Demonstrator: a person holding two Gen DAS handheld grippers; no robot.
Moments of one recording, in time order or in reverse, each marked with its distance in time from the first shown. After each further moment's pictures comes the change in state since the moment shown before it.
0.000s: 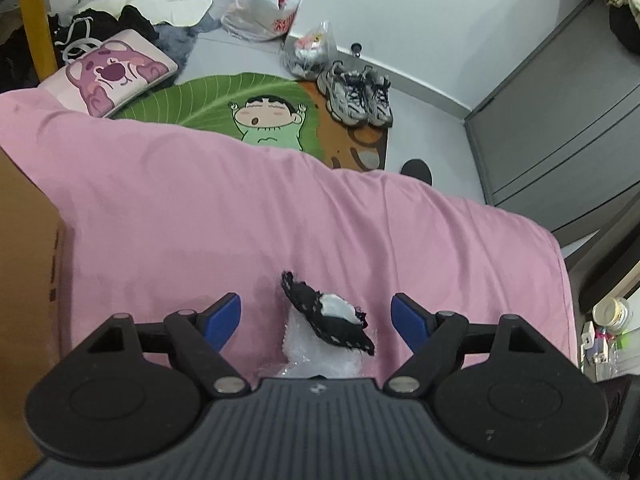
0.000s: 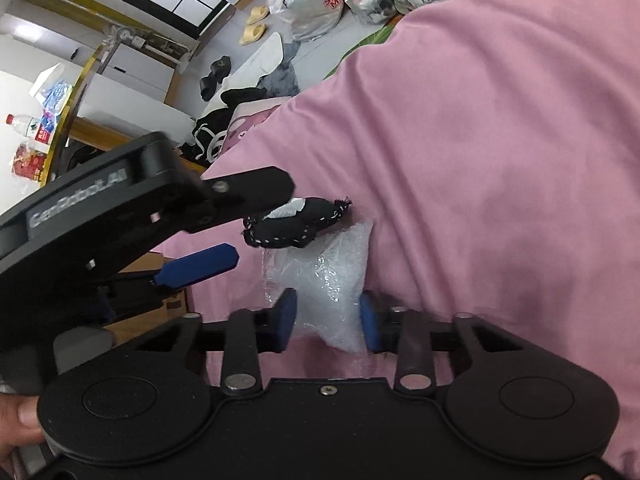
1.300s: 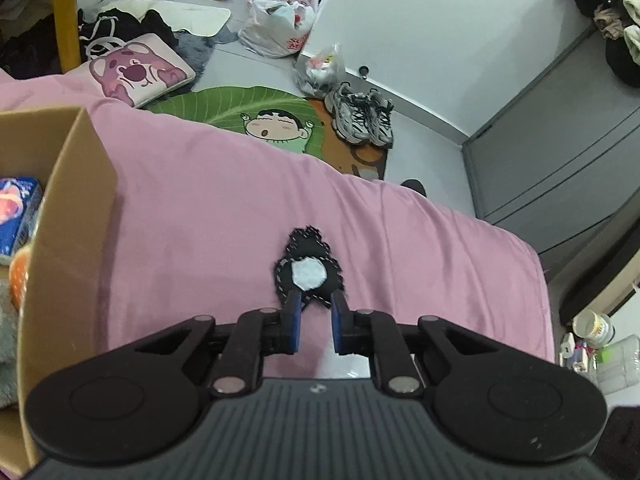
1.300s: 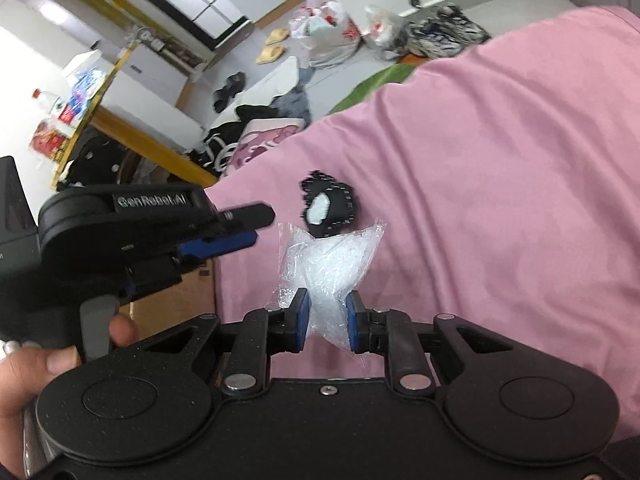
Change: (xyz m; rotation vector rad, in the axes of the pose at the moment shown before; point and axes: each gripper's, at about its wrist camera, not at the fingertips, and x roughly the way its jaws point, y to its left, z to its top) left arm -0.049 0.011 -0.023 -0.070 -0.068 -0.008; right arm -0.050 0.031 -0.023 -0.083 -0.092 -0.052
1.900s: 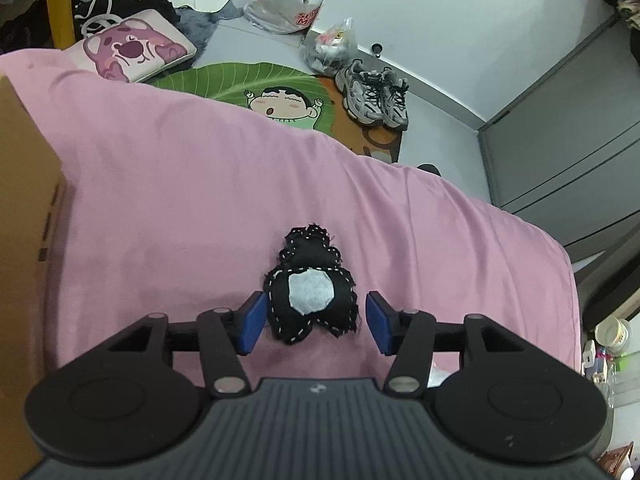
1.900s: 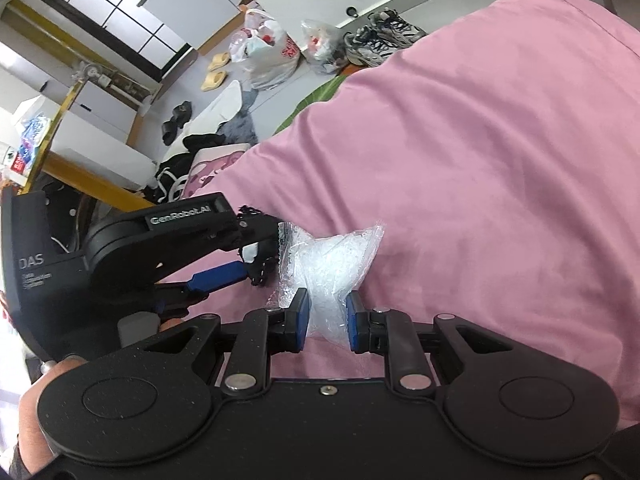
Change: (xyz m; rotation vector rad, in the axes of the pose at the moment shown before) left arm 0.063 0.001 0.006 -0.022 0.061 0.015; right arm 0.015 -0.023 0.006 0.117 -0.054 -0.111
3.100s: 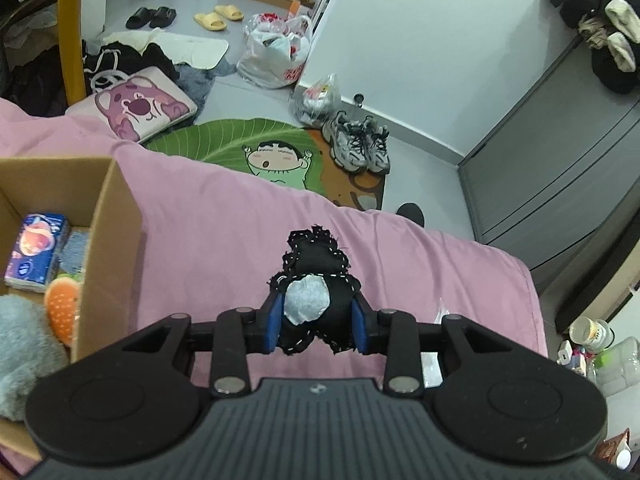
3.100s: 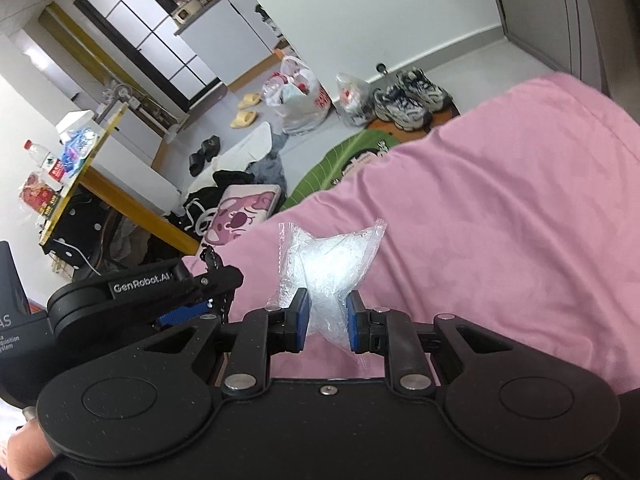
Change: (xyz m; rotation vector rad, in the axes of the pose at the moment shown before) left arm -0.104 -0.002 -0.008 0.053 -0.149 -0.018; right arm -0.071 0.046 -0.008 -0.087 -0.152 0.034
